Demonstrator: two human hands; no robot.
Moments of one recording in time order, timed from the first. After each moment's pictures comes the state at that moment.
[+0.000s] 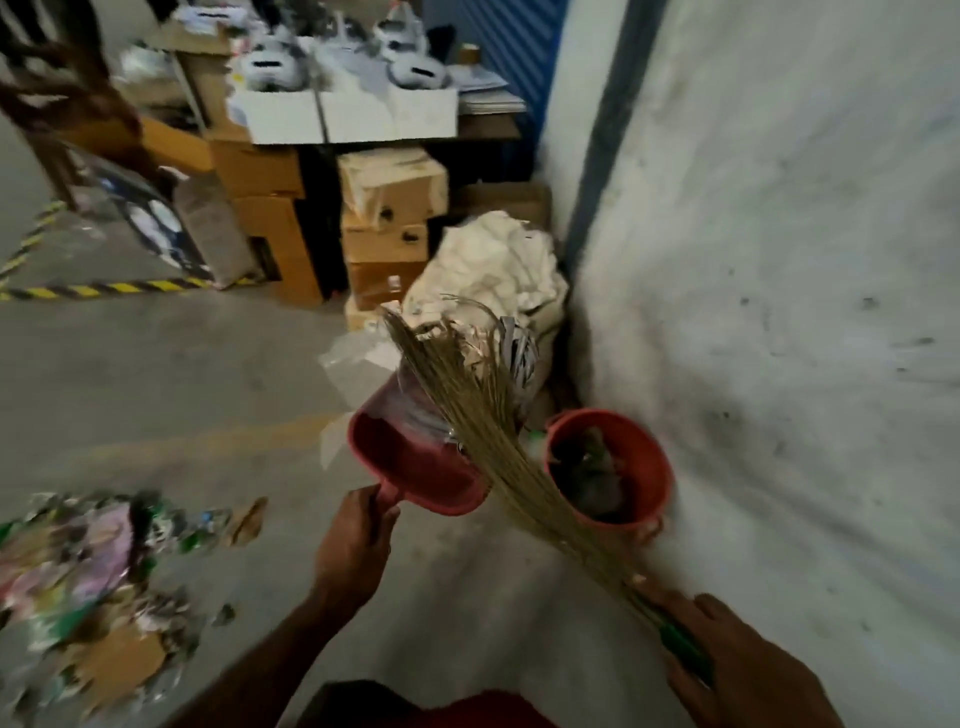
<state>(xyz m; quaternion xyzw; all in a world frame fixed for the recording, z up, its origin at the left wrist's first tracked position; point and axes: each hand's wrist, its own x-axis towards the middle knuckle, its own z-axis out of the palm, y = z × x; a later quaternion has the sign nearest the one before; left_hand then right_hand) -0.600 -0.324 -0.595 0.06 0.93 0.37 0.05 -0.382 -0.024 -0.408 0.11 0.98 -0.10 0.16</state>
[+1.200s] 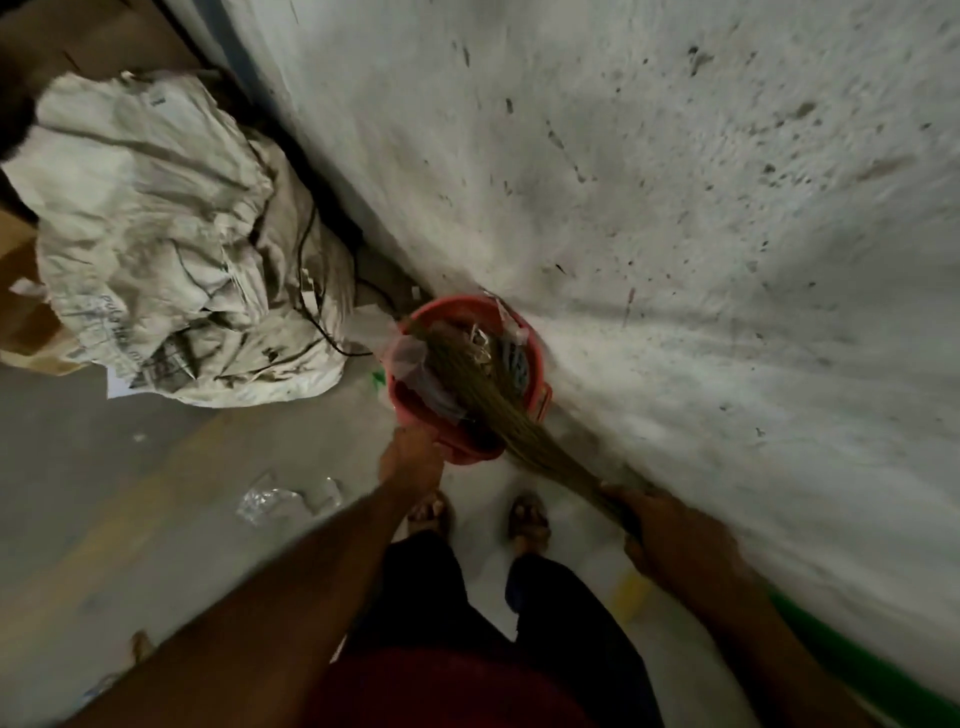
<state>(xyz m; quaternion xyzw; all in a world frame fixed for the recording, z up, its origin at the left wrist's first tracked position) -0.730 0.111 -0.710 0.28 0.86 0.08 0.42 -0.455 0.207 -0.578 0.45 0.81 -0.18 0.32</state>
